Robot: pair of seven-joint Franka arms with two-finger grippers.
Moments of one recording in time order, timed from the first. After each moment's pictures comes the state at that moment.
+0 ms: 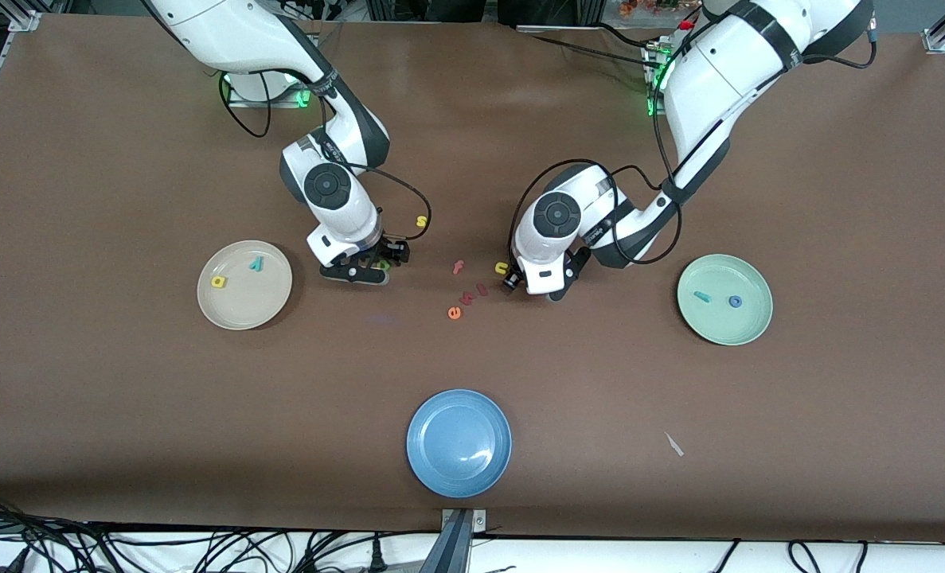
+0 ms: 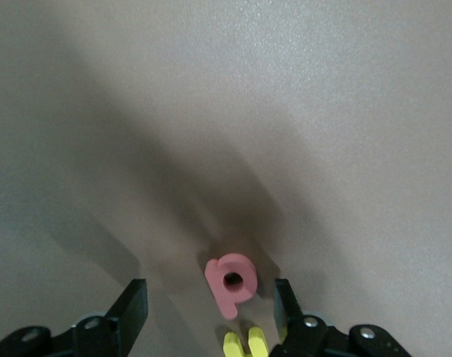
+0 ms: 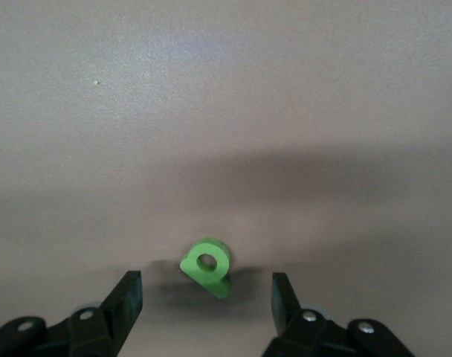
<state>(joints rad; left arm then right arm) -0.13 0.80 -0.59 -1.76 0.36 2.37 -1.84 0.41 0.51 0.17 -2.06 -0.07 2.55 0.74</state>
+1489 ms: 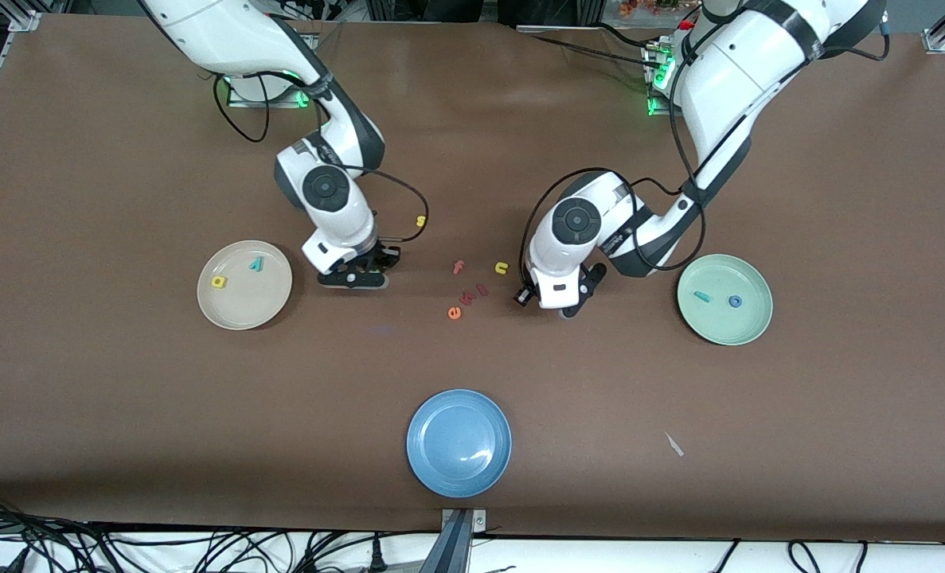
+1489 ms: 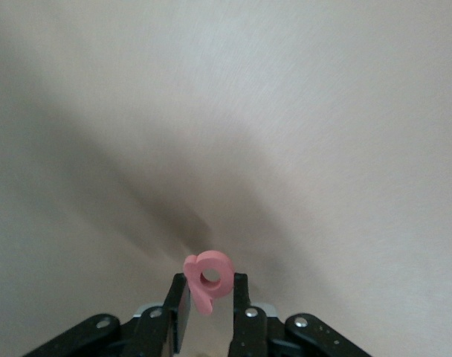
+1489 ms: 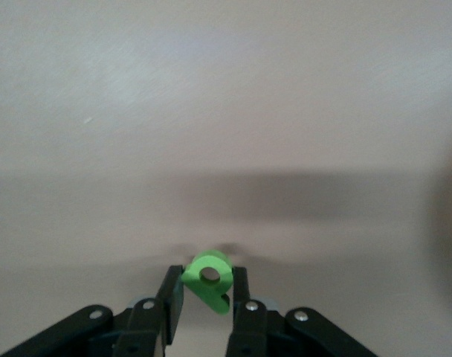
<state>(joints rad) -0.07 0.75 -0.59 -1.72 0.39 2.35 -1.71 0.36 0.47 0.15 -2.03 -0.14 2.45 0.58</state>
